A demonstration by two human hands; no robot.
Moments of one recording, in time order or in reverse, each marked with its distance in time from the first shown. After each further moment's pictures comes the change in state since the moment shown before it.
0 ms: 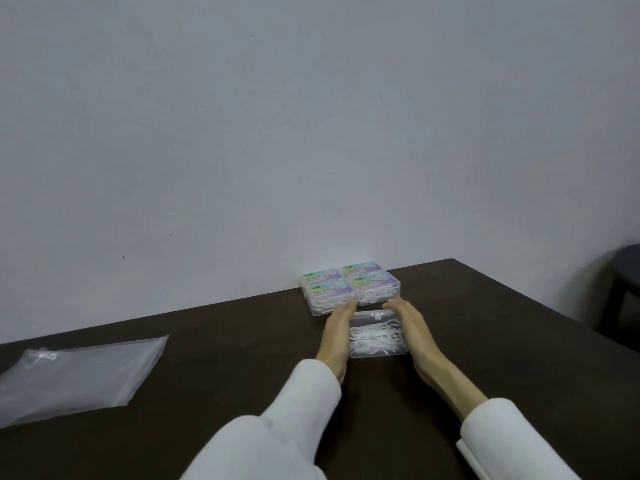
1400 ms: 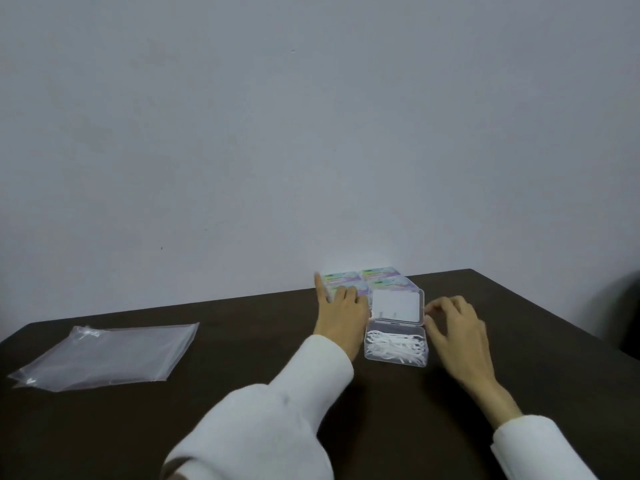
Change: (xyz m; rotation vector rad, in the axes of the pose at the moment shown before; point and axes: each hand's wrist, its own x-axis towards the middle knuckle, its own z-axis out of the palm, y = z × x) left_hand -0.018 0.033 -0.026 1.950 0.136 0.530; right_hand -0.027 -0.015 -0.029 -0.999 0.291 -0.555
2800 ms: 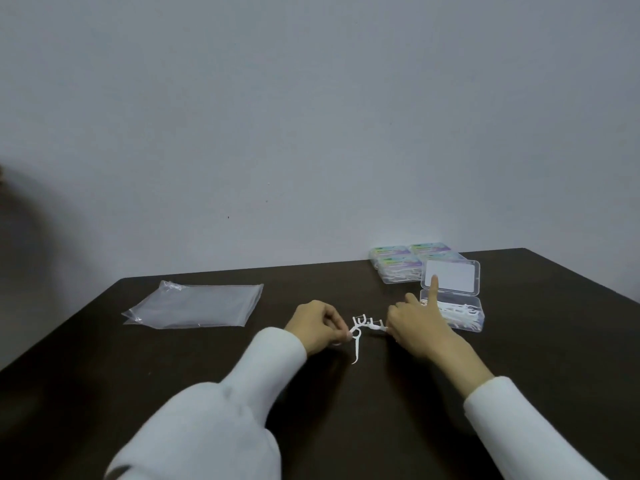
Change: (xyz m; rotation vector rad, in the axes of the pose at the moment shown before) left_hand -0.103 -0.098 0.018 -1.008 -0.247 -0.325; right_hand -0.033 -0.132 0.031 -0.746 -0.657 -0.431
